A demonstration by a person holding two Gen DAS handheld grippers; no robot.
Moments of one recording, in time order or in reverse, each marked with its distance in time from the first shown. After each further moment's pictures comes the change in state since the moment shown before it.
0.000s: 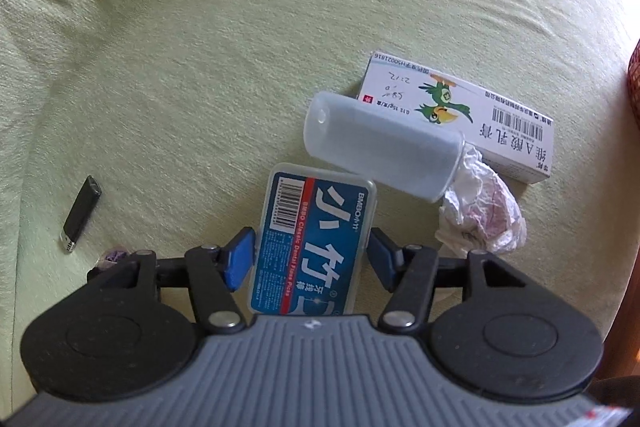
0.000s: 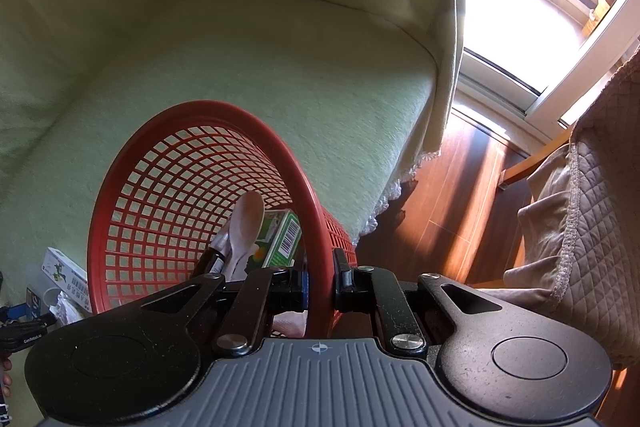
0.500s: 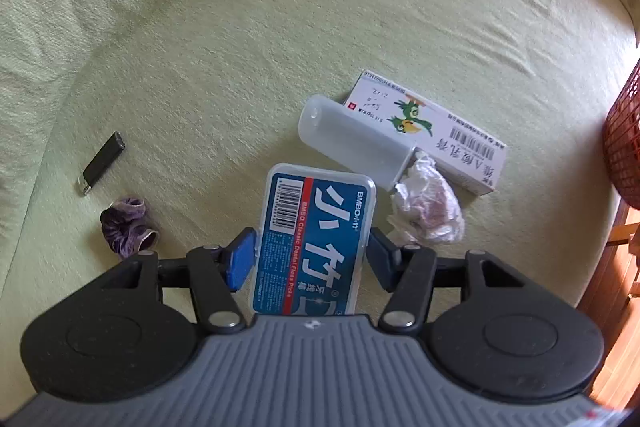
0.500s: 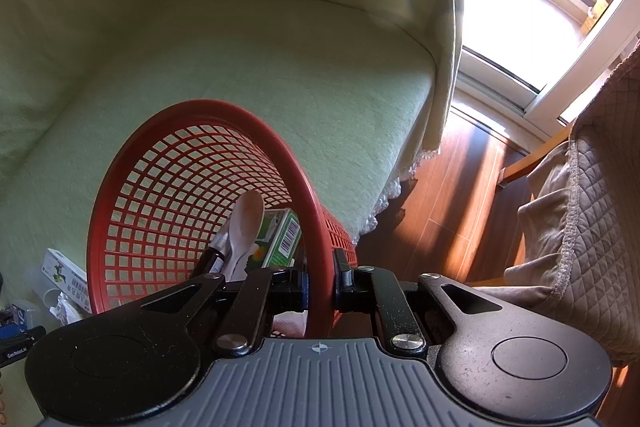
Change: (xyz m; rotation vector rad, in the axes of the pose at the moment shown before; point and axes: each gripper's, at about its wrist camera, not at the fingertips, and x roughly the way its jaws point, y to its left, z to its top) left arm -0.059 -0.010 -0.003 -0.190 0.020 -0.007; right arm 0.001 0.002 -0.001 0.007 0.005 -0.002
